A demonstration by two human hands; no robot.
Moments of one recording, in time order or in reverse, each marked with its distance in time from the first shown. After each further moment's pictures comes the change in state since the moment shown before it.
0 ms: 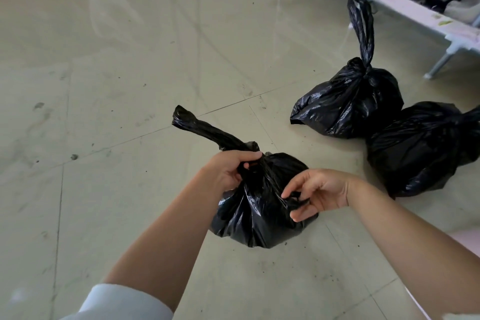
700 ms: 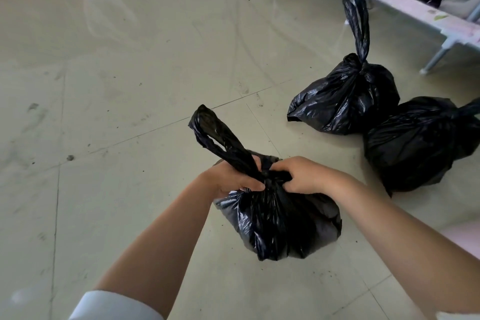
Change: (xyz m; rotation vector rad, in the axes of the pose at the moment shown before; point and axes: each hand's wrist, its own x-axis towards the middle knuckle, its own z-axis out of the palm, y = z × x) left_hand -0.006 -0.014 -0.010 0.577 -0.399 0.299; right_hand 0.018 -0.011 0.017 -1.083 0.492 -0.166
